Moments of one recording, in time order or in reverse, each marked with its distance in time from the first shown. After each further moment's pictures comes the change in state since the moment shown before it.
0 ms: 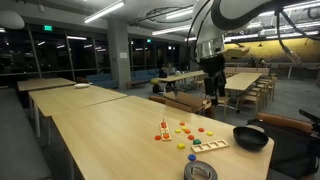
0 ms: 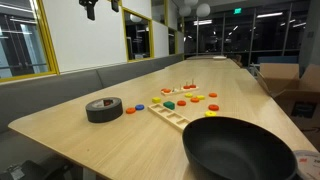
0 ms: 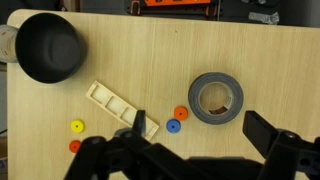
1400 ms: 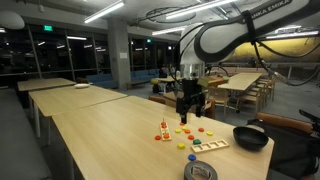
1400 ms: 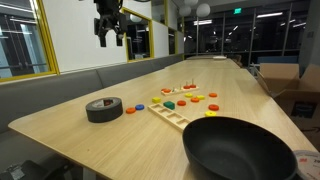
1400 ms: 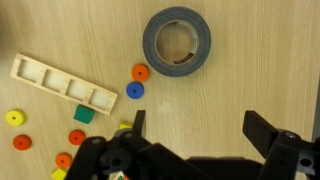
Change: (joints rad) arm 0.036 0.154 0.013 -0.098 0.108 0.430 0.209
